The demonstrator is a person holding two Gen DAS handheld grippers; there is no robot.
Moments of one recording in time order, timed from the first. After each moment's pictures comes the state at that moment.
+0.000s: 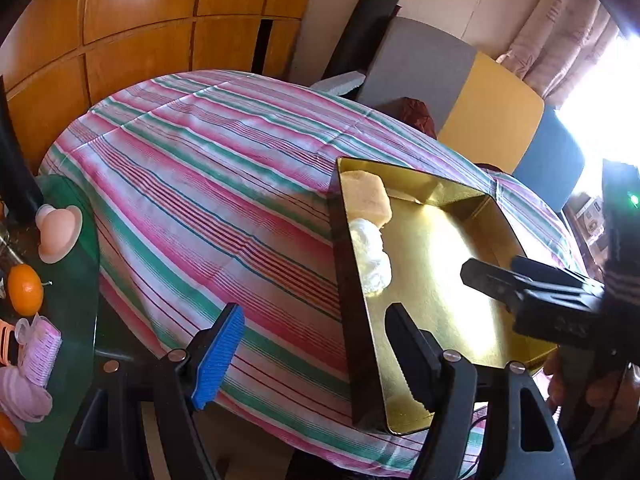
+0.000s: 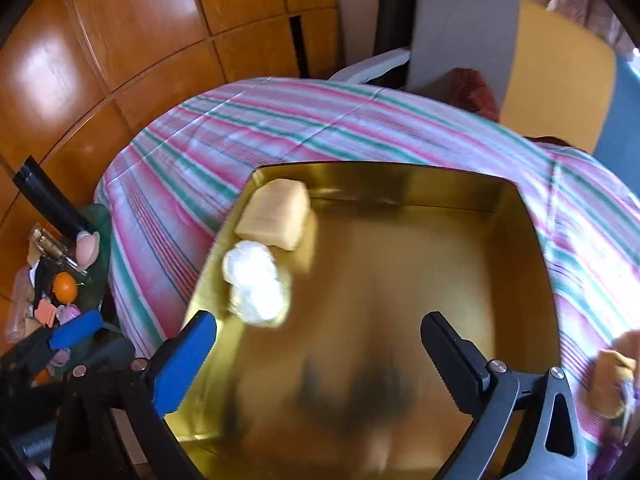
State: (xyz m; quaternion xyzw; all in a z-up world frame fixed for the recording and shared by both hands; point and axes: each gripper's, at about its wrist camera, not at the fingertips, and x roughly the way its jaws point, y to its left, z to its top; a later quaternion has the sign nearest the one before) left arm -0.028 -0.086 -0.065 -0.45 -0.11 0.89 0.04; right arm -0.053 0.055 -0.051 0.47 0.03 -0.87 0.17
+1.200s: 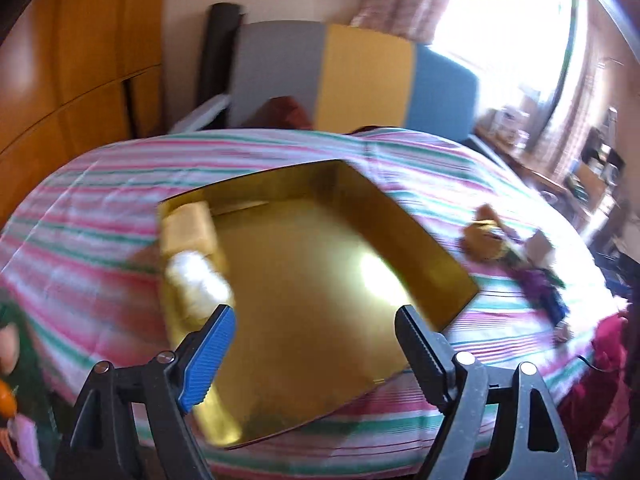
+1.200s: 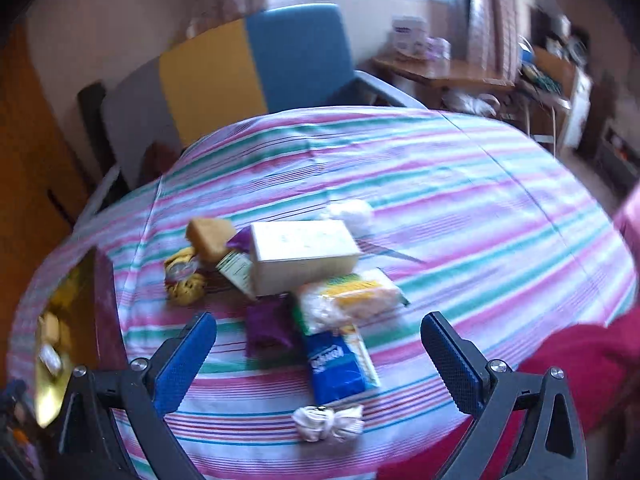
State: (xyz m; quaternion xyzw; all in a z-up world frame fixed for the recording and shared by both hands) left arm -0.008 0.042 -0.039 -0.39 0.02 0.89 0.23; right arm 0.160 0.460 -0.014 0.37 -0.21 -0.88 -0.22
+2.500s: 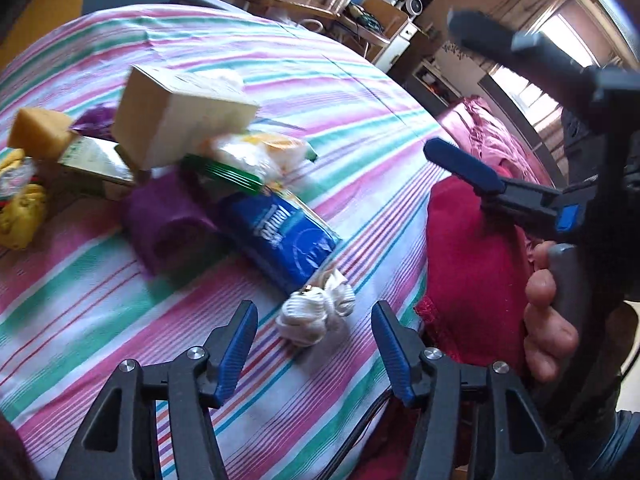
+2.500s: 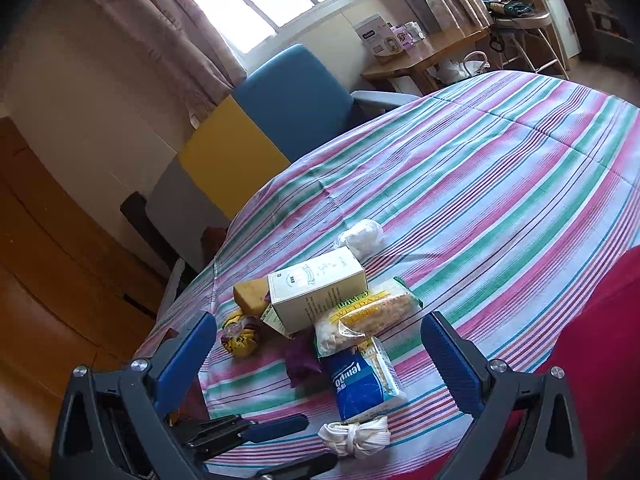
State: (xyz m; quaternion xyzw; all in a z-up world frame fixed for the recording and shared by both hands) left arm 0.076 0.410 -0.113 -0.52 0.15 0.60 0.58; right arm 0.210 0.506 -0.032 0.23 -0.38 -0.88 -0.15
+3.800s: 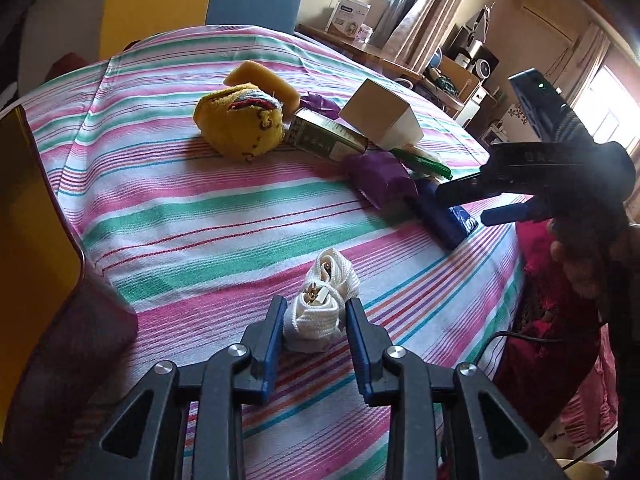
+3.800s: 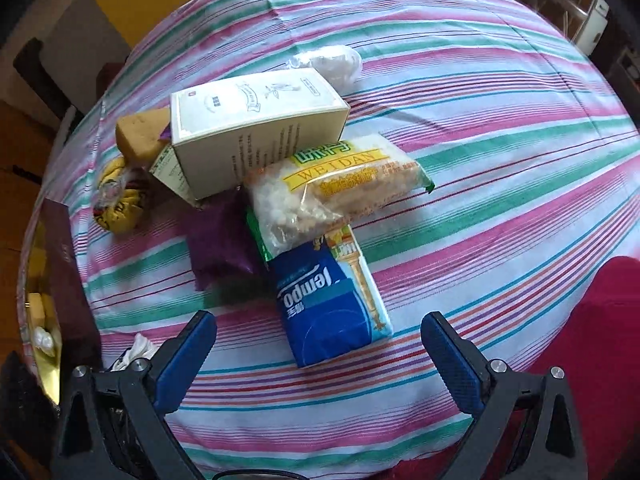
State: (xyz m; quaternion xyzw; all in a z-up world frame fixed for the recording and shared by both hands) left arm 0.021 0.271 -0.137 -0.47 0.08 0.73 0.48; right arm 0.109 0.473 -0.103 0.57 -0.27 -0.75 -0.20
